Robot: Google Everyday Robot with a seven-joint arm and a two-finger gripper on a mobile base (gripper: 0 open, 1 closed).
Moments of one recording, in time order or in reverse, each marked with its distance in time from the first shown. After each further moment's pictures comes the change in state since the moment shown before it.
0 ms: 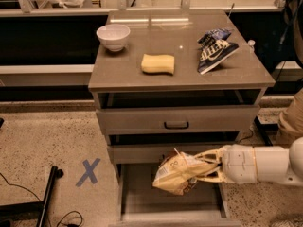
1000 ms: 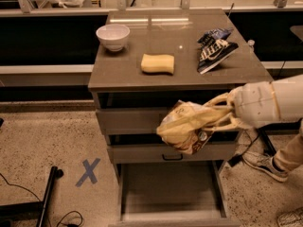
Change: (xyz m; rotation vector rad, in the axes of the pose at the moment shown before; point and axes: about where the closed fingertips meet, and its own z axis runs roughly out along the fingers) arm -0.079 -0.122 -0.050 -0.078 0.067 -0.047
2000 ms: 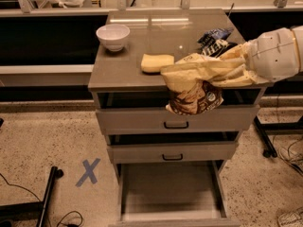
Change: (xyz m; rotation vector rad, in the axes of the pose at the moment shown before) arm -0.032 -0.088 -0.051 0.045 0.025 0.043
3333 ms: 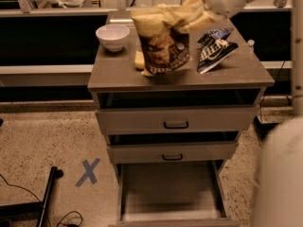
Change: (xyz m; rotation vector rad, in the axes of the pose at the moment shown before) arm -0.002 -0.147 0.061 -0.139 -0.038 -0.076
